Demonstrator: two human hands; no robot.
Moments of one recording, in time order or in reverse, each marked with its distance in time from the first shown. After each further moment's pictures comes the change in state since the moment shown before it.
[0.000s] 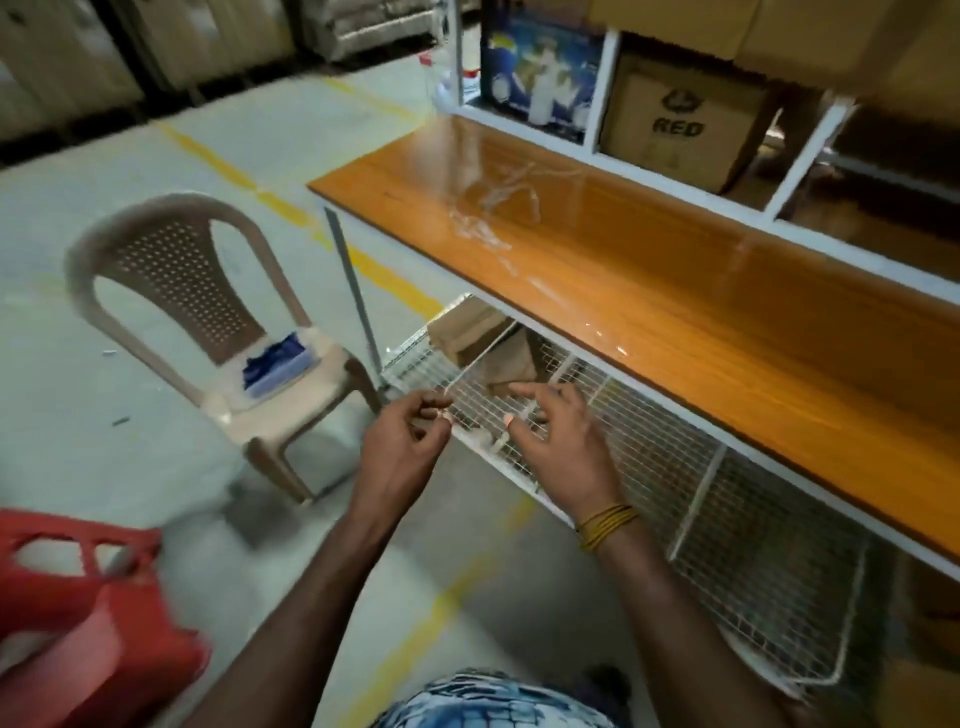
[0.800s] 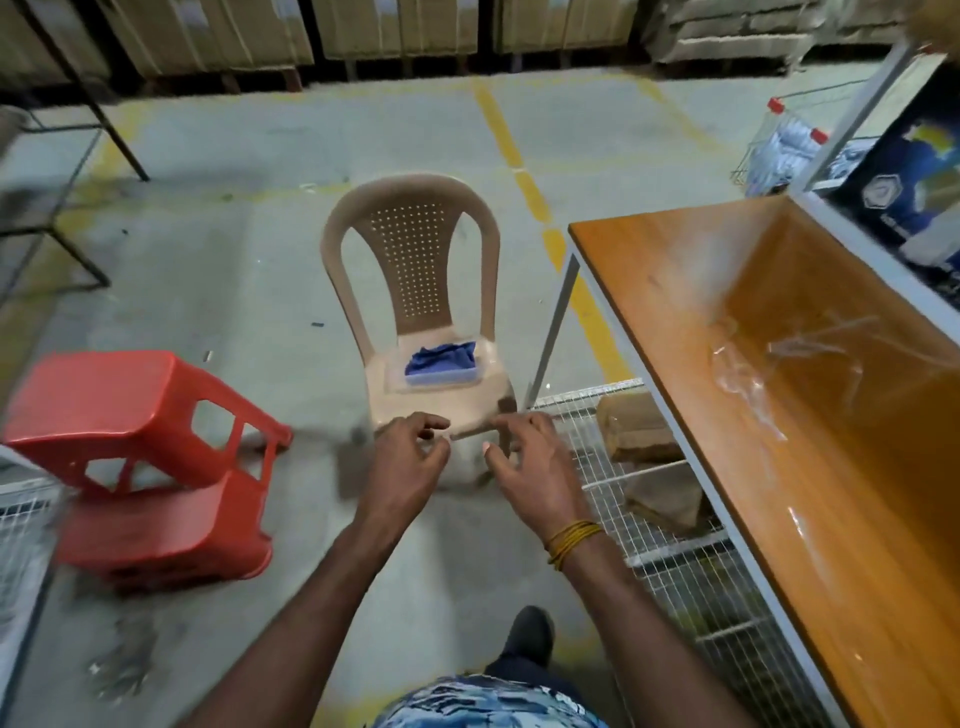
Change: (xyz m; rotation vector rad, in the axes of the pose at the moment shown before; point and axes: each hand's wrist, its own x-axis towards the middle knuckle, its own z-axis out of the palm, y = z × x) left_hand 0.185 -0.120 -0.102 0.091 0.486 -0.397; right_hand 0.252 -0.082 0.216 0.024 -0.524 -0.365
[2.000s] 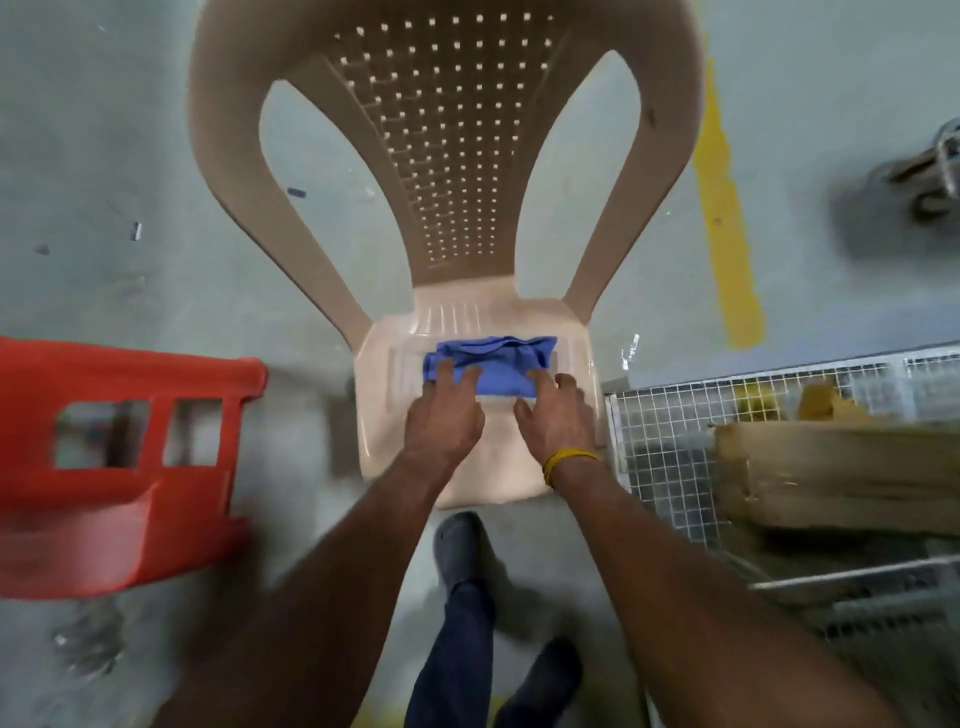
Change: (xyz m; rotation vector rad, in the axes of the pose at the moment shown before) left_hand 0.469 -0.270 0.199 0.580 -0.427 -0.276; right_hand 0.460 0.230 0.314 -0.442 -0.415 0.332
